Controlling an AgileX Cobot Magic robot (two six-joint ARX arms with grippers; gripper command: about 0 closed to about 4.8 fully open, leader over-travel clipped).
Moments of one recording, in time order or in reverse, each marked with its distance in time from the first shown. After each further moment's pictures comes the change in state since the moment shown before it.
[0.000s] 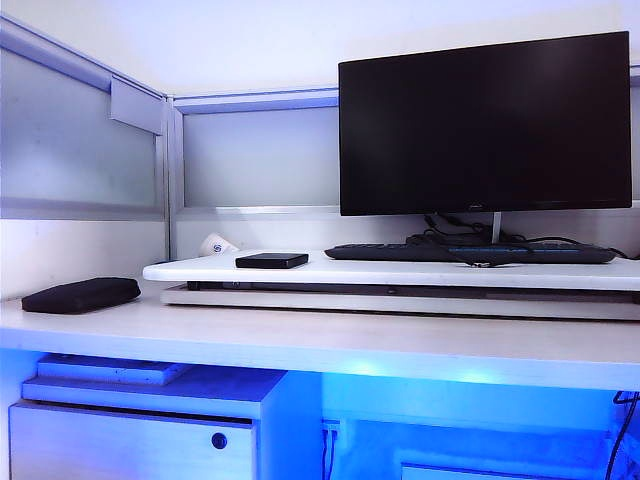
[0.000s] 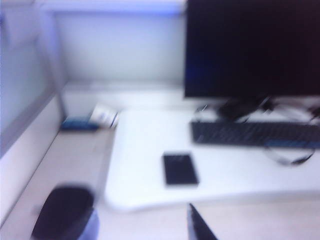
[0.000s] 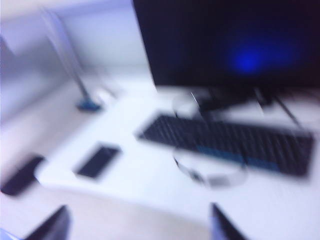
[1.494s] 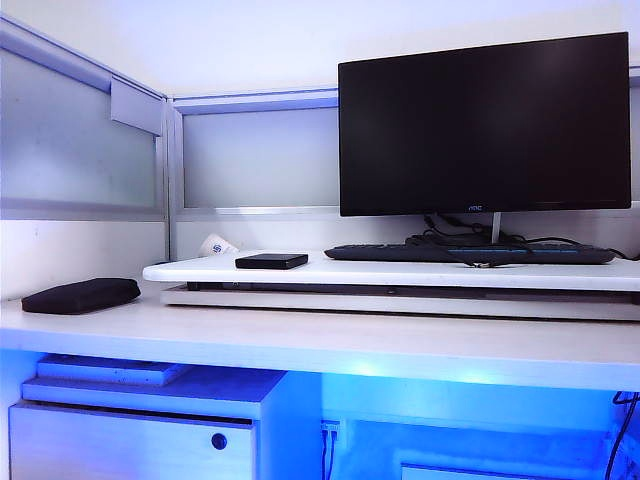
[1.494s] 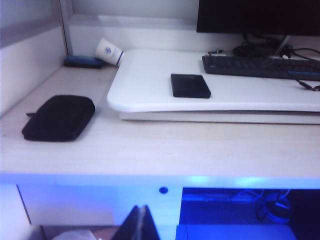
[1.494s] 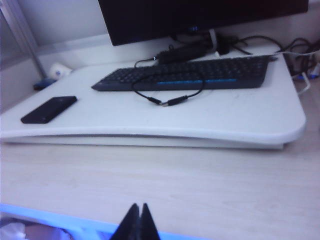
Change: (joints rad) left arm 0.000 -0.538 -0.831 0.290 -0.027 -0.026; right arm 0.001 -0.832 -0.985 0.245 0.136 0.023
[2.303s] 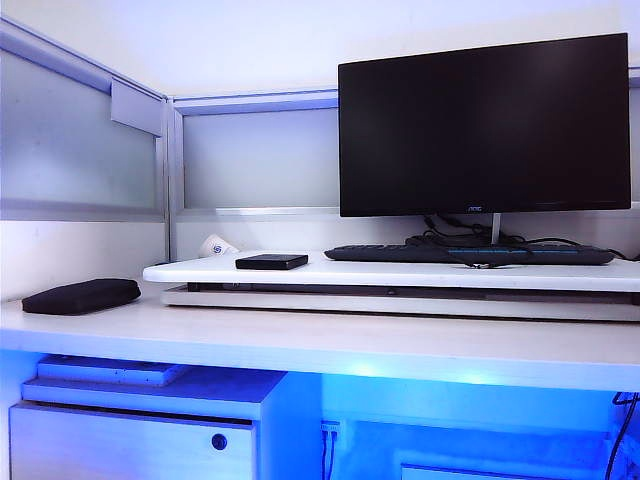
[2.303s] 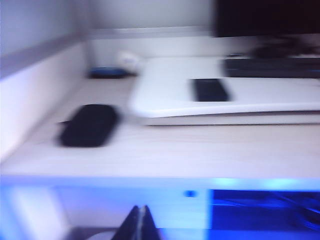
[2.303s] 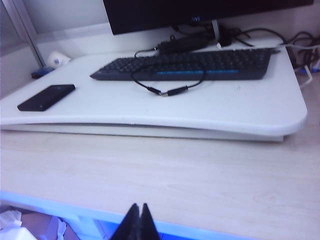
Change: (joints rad) left arm 0.000 -0.148 0.000 -0.125 -0.097 0.068; right arm -0.002 -0.001 -0.011 -0.019 -0.010 -0.029
